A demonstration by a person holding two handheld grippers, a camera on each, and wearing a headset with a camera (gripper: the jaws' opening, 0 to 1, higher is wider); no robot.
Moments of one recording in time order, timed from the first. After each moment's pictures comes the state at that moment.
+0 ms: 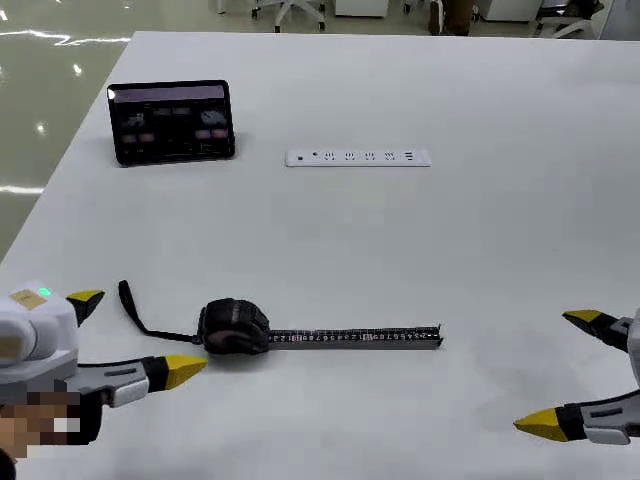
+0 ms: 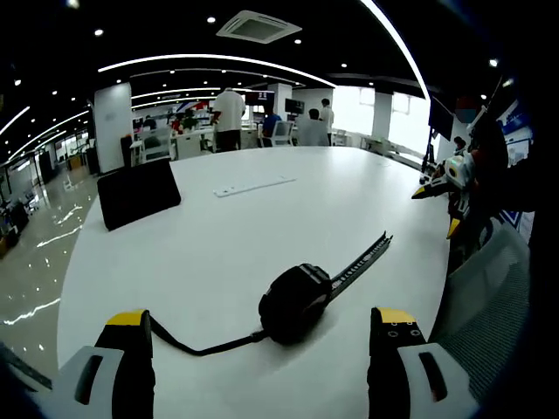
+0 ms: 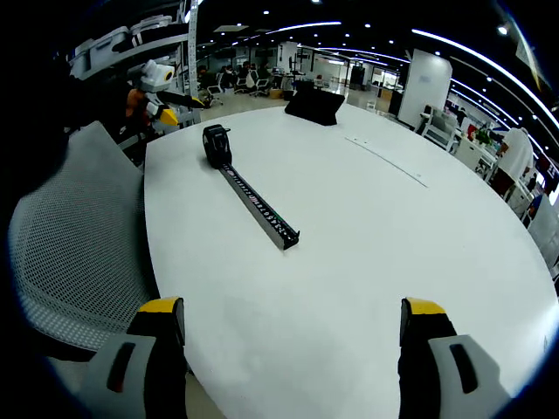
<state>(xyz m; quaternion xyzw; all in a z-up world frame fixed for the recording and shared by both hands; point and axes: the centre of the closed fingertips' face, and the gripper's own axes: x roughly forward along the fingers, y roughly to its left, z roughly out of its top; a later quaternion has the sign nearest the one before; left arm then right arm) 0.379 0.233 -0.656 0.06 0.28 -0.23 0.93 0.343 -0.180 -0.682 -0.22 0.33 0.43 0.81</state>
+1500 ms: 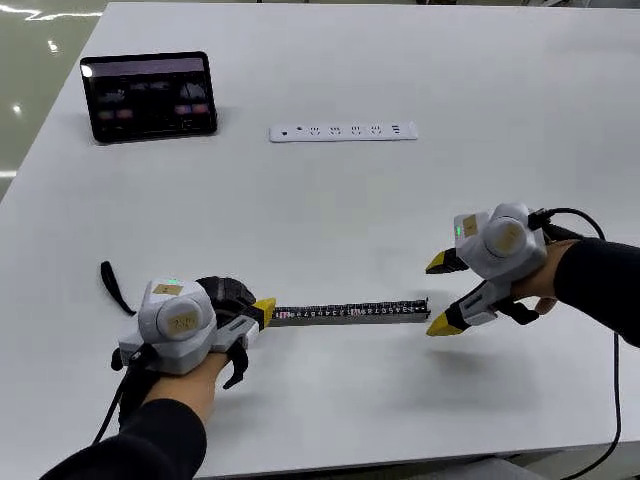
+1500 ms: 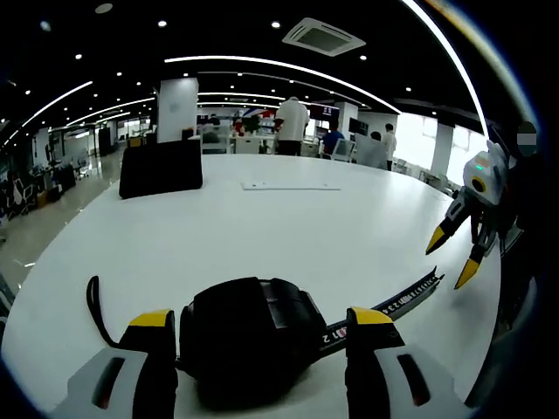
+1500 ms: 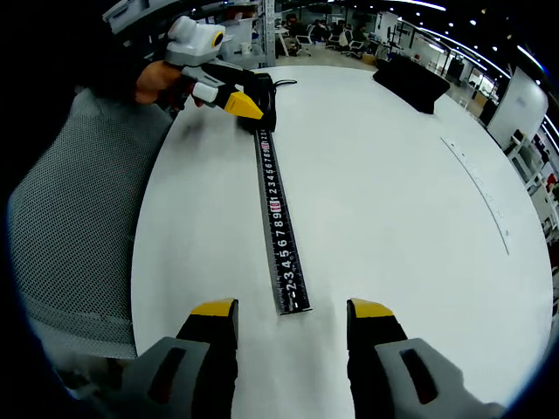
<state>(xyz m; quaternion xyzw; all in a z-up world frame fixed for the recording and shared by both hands) 0.417 0.172 -0.722 -0.02 0.25 -0.08 0.96 0.396 -0.095 -0.736 -0.34 0.38 0.56 0.65</state>
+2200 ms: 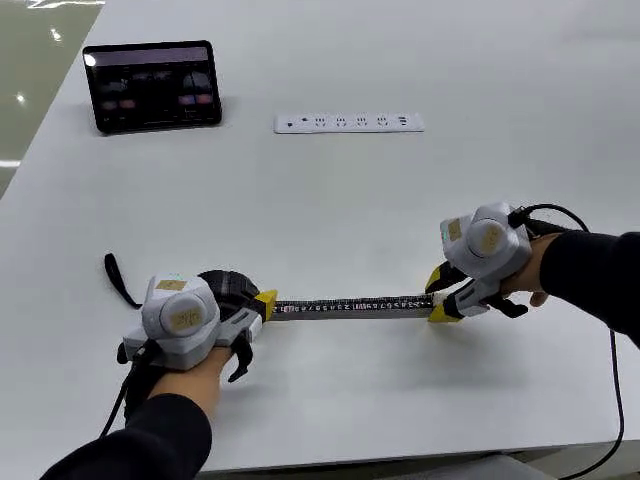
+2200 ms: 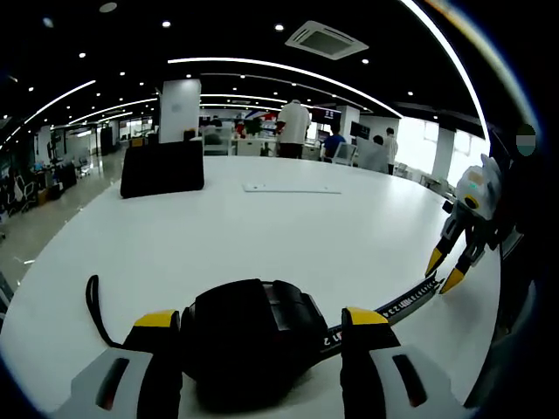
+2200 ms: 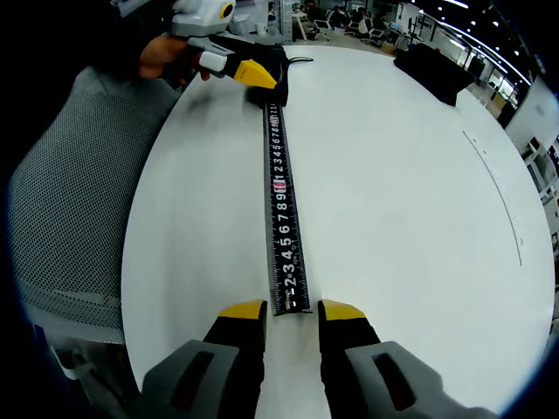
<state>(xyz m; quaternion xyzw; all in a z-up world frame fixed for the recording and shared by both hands) 0.417 0.172 -0.719 -0.03 0.25 -0.08 0.96 0.400 -0.099 -0.759 -0.37 0.40 0.58 0.61</state>
